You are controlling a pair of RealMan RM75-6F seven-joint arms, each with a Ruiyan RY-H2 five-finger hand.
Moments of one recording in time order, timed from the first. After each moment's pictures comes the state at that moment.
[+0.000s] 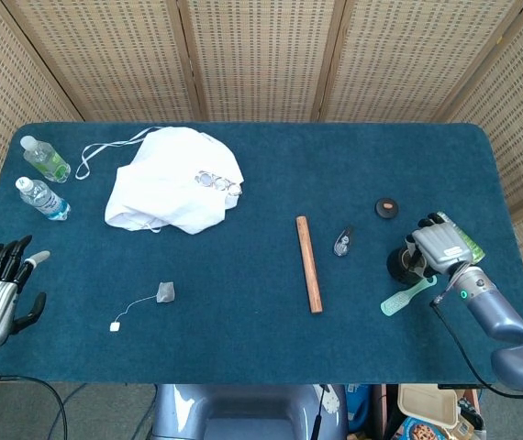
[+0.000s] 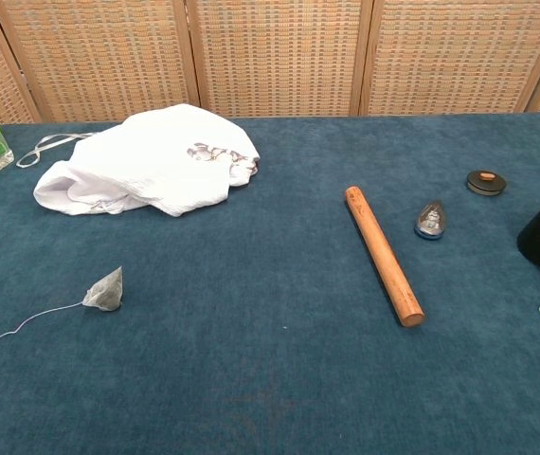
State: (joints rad) left arm -0.15 -1.10 -0.05 -1.73 1.51 1.46 0.14; right arm 0.72 -1.11 0.05 -1.40 -1.16 0.69 -0.17
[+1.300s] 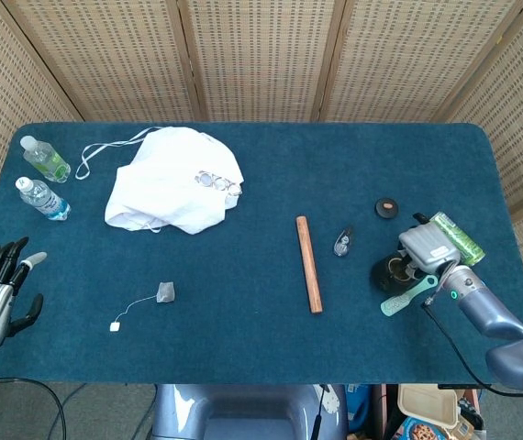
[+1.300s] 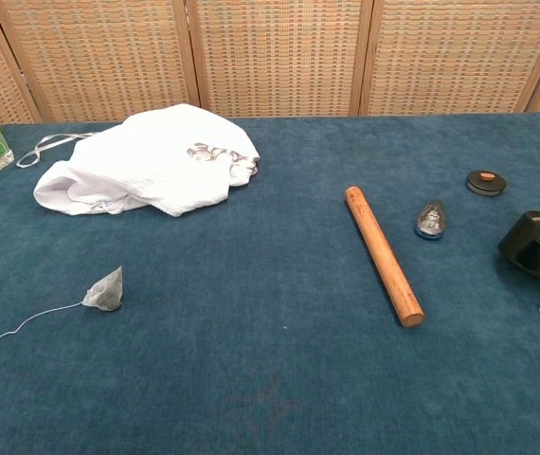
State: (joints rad) left arm -0.13 -1.09 -0.05 -1.72 1.51 1.47 0.11; right arm 0.74 -1.11 0.05 -1.42 -1.24 0.68 -0.18
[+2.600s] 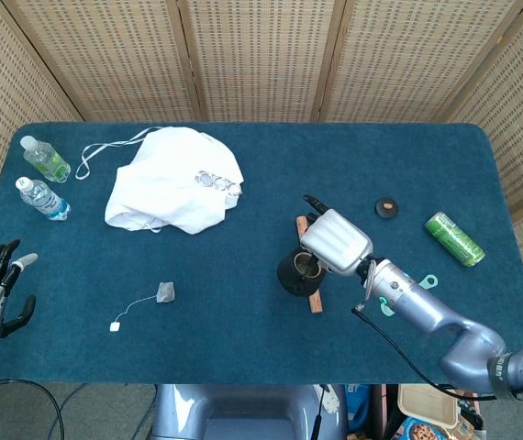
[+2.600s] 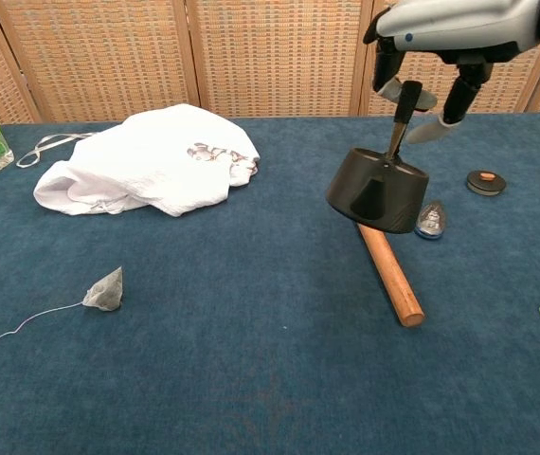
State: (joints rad) left arm -0.12 -1.11 -0.05 -1.67 1.50 1.48 0.07; right arm 0.91 -1.08 0.19 -1.75 -1.39 0.80 -0.38
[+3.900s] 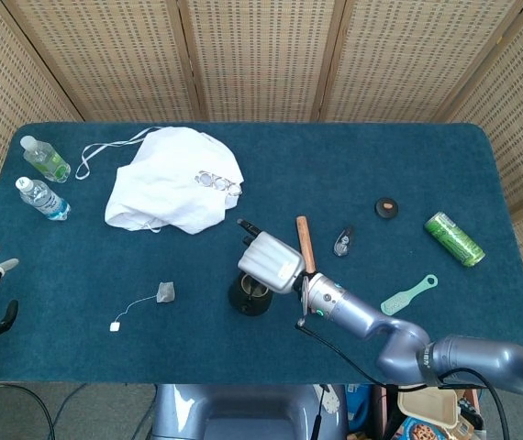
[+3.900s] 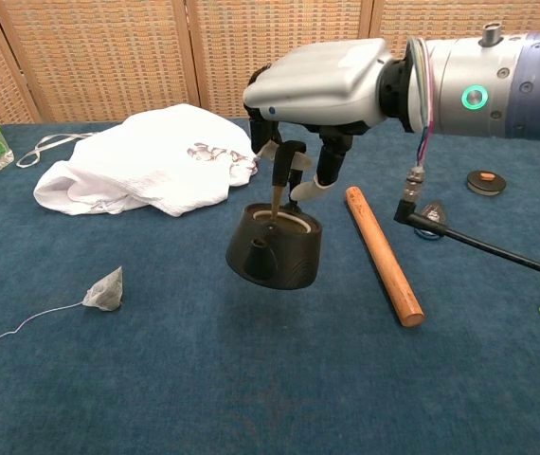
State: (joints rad) left arm -0.10 -1.11 -0.04 -1.59 1.47 1.47 0.01; right arm 1.04 -1.37 0.20 -1.65 -1.33 0.79 -0.52
